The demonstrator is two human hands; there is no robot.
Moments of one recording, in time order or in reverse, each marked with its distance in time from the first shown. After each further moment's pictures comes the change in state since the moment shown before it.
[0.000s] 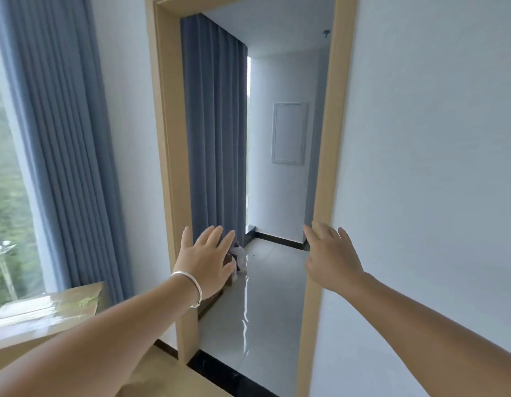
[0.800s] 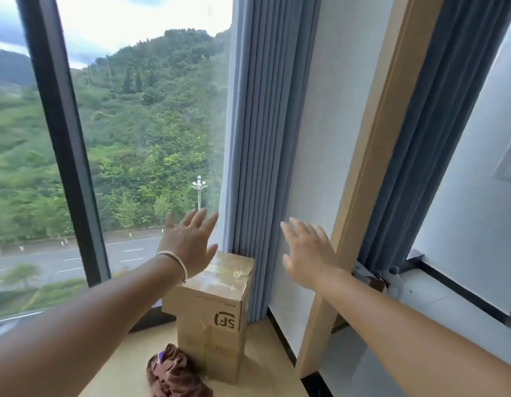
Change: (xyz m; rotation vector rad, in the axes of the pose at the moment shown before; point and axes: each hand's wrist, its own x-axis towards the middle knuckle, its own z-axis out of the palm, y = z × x) left_hand -0.067 -0.407 0.128 0.251 -0.203 -0.669; right_hand 0.270 -0.448 0.098 0.348 0.008 -0.742
